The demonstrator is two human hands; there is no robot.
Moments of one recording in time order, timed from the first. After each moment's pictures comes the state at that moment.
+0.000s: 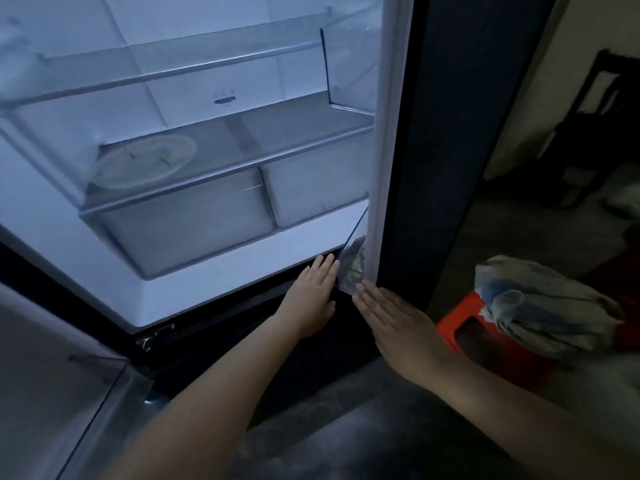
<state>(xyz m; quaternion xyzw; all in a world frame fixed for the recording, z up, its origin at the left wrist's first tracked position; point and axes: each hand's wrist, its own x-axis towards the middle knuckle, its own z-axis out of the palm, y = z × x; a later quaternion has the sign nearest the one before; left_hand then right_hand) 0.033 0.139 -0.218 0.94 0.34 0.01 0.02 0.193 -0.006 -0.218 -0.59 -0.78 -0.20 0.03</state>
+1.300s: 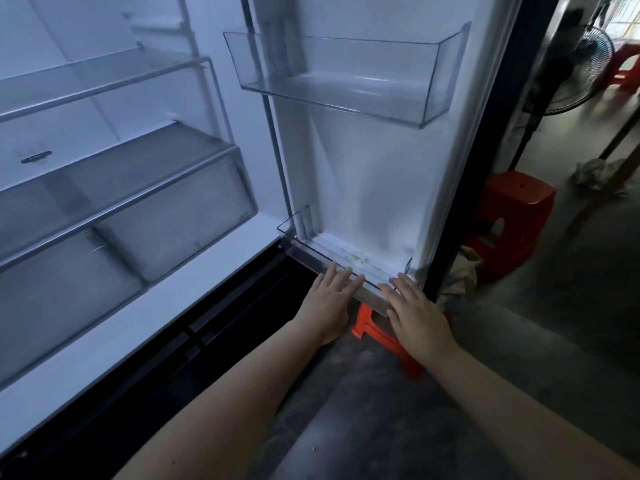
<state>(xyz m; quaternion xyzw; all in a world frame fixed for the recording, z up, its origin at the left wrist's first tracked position) 0.237 0.045 -0.208 0.99 0.14 -0.01 0.07 0.351 -0.115 -0.245 -0.86 -0.49 -0.06 0.16</state>
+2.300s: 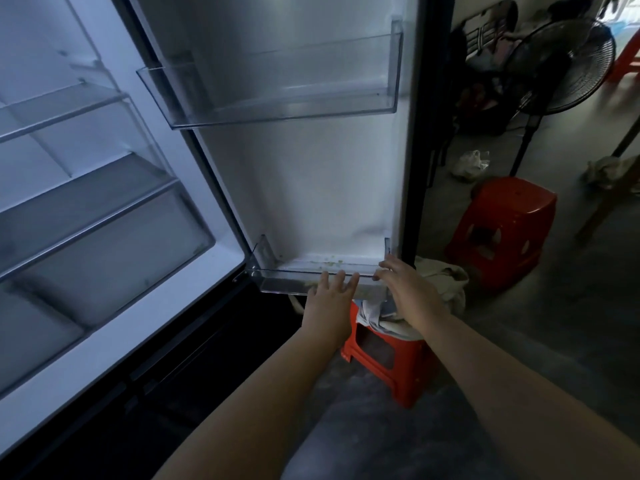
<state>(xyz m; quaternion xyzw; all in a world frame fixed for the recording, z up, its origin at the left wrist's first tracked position) 0.410 -0.014 -0.203 0.96 0.25 -0.07 -0.01 0.559 -0.117 -0.251 -0.83 -0.51 0.00 0.23</state>
